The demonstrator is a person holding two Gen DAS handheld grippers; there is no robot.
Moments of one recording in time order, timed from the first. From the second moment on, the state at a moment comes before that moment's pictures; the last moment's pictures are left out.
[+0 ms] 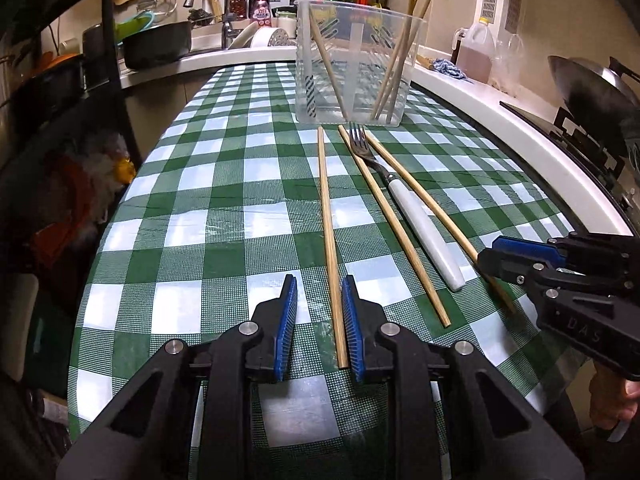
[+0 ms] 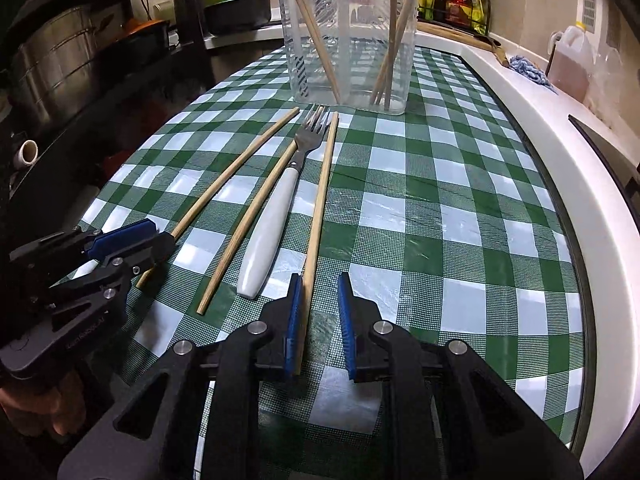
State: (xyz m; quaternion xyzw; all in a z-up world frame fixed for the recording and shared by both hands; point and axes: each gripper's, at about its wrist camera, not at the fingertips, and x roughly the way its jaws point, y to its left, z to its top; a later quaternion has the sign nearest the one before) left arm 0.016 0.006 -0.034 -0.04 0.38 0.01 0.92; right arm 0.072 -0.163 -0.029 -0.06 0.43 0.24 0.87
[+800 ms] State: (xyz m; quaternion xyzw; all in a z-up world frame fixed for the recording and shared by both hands) left arm 0.019 0.008 -0.034 -0.04 0.38 0.02 0.92; right arm 0.074 -0.171 -0.023 -0.04 0.42 0.22 0.88
